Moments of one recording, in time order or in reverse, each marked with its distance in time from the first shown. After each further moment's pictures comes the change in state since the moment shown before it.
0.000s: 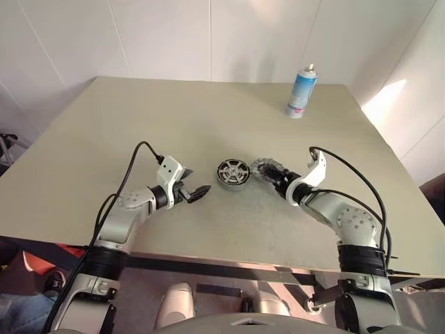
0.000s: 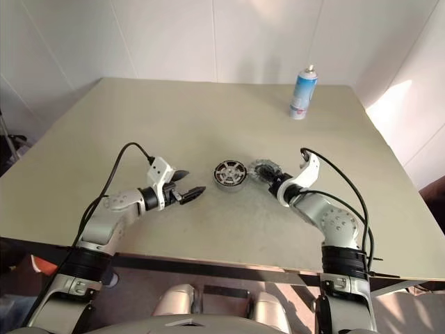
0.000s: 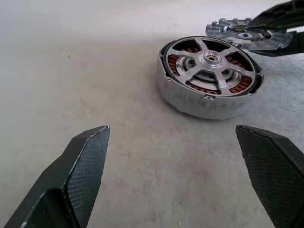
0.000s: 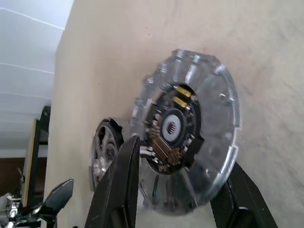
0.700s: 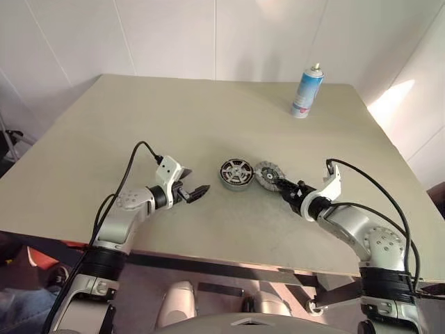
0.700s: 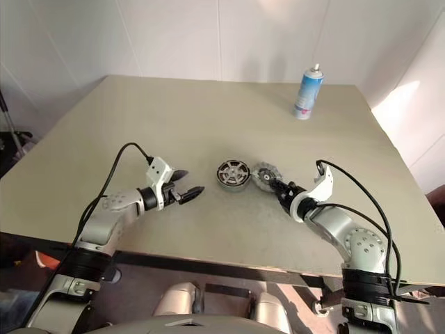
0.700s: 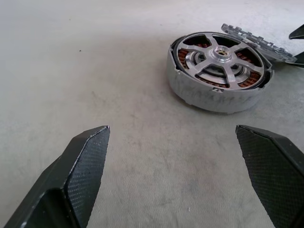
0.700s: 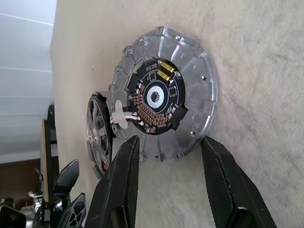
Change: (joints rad) left arm 0.000 0.006 0.009 -0.003 -0.002 0.000 0.000; right arm 0.180 -0.098 0.000 -0.114 0.333 -0.005 -0.213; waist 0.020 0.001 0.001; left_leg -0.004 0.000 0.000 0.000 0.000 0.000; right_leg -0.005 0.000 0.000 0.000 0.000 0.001
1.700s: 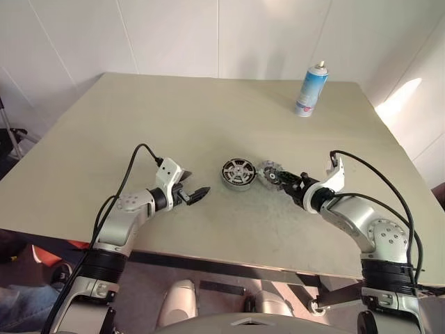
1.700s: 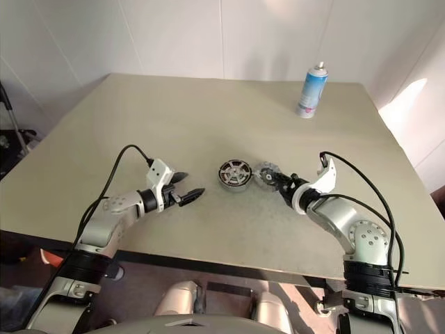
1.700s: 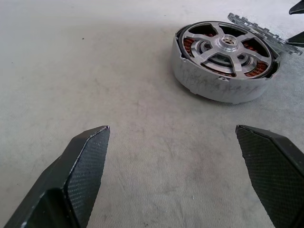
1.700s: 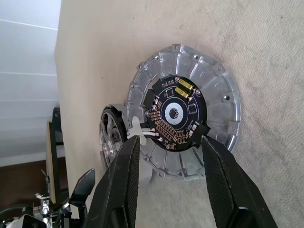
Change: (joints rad) left arm 0.018 -0.002 -0.002 -0.004 -0.001 0.000 0.001; right arm -0.039 -0.028 -0.018 -0.014 0.126 -0.003 -0.121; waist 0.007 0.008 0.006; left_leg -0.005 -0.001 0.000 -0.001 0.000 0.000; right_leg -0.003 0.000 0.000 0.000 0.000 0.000
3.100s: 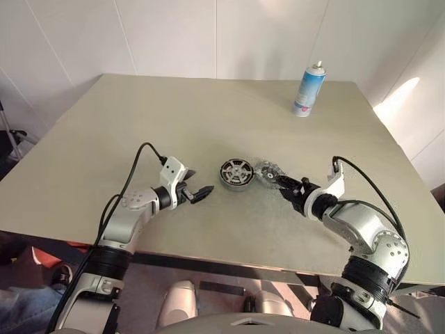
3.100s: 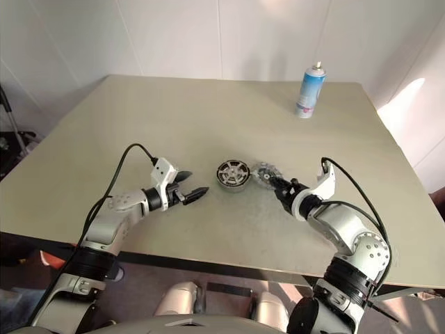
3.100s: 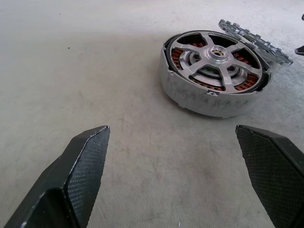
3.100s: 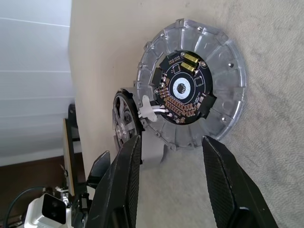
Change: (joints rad) left arm -0.023 -0.026 -0.010 0.026 0.001 -0.007 0.000; right arm -0.077 0.301 -0.398 -0.071 -0.058 0.405 -0.200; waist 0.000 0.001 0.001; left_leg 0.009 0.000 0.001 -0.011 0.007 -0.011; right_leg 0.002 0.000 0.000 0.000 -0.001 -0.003
